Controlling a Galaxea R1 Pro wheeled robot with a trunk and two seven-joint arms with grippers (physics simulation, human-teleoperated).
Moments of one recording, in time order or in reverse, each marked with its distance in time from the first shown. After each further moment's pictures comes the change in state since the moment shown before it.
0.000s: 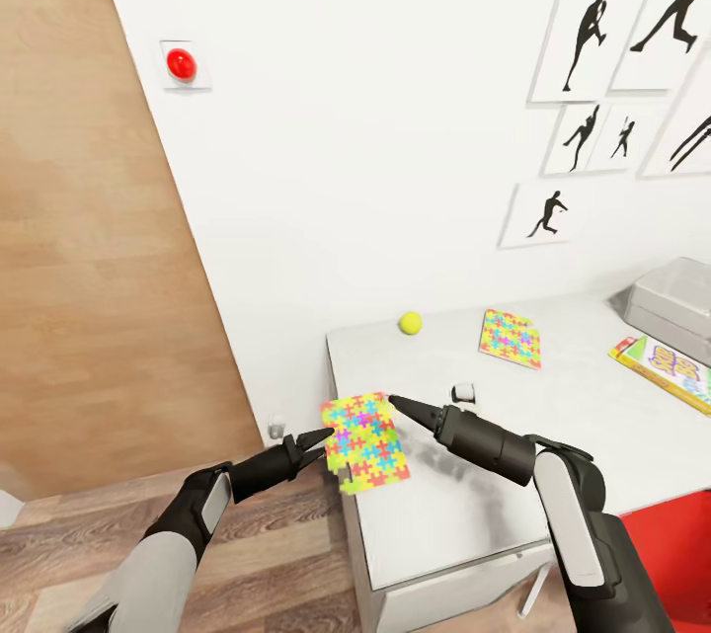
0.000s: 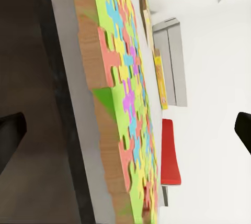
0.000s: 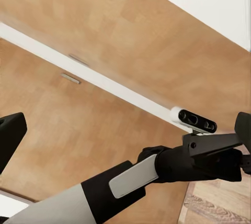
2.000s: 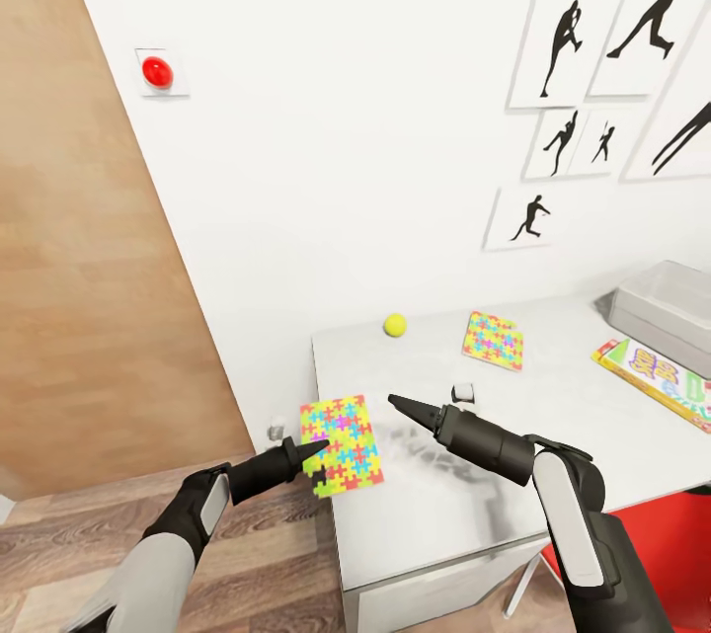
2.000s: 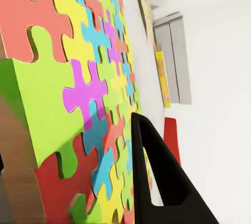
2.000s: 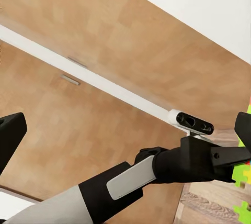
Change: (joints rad) left arm 0.003 0.005 -0.004 0.001 -0.014 -0.014 0.002; right arm 0.000 0.002 0.000 0.000 -0.001 -0.001 -0.014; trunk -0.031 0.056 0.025
